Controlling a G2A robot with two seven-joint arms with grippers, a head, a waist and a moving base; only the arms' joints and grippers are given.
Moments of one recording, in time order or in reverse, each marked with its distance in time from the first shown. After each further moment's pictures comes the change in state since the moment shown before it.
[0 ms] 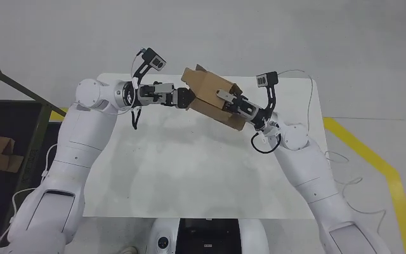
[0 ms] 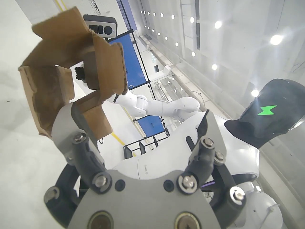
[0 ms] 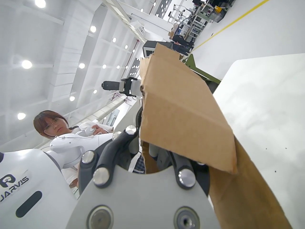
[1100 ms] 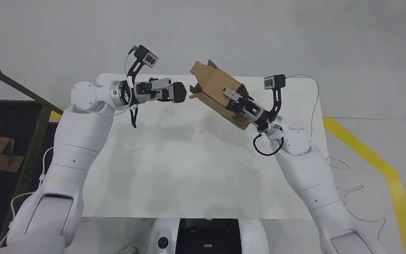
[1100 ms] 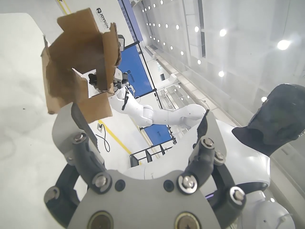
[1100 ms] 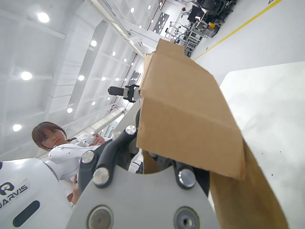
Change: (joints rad) left arm 0.042 0.014 -0.083 -0.018 0.059 -0.031 0.087; right arm -0.066 0.006 0.053 -0.059 -0.008 0.022 -0.042
